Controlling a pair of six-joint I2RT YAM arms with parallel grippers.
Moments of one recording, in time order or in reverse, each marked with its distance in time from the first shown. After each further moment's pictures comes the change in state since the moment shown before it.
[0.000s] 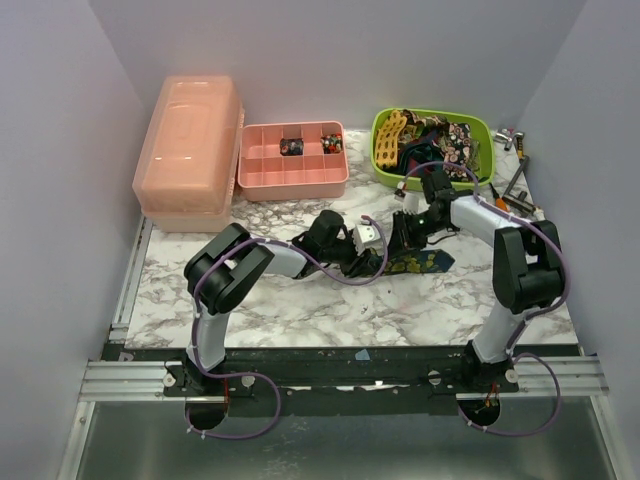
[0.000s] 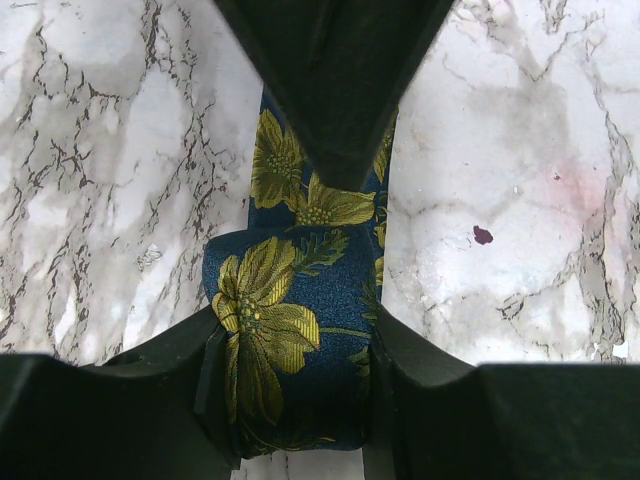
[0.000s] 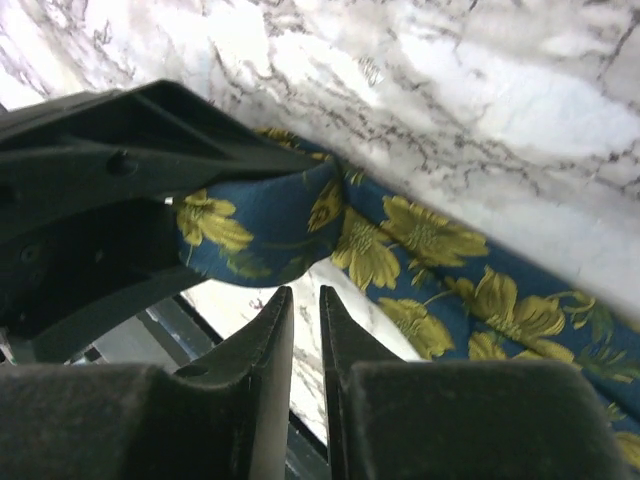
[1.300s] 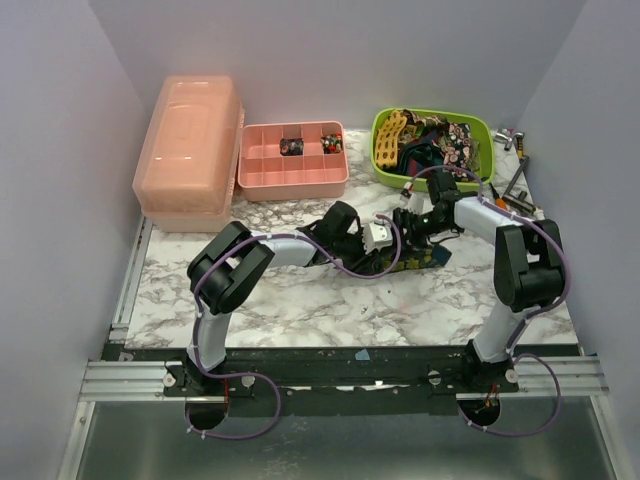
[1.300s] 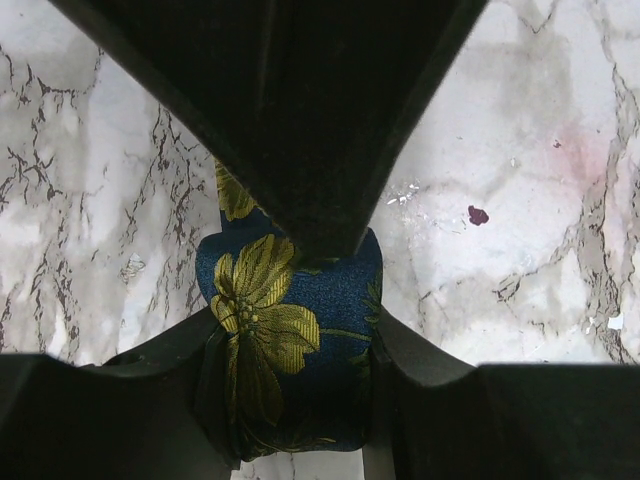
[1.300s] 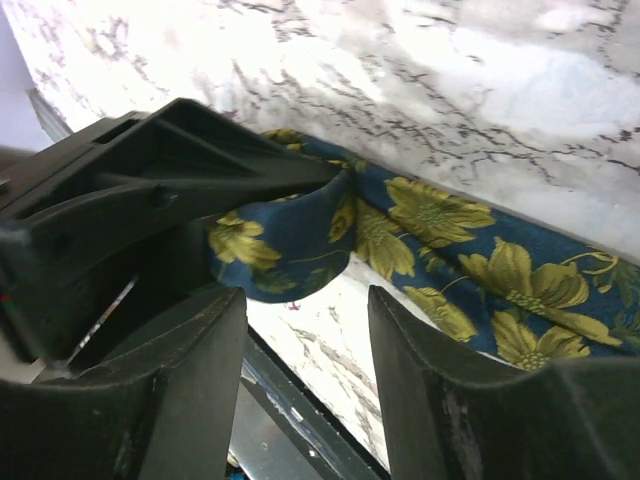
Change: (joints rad) left arm -0.013 0.017 0.178 -0.369 -0.021 0.141; right arm -0.040 -0.003 -0.032 0.023 -0.068 0.105
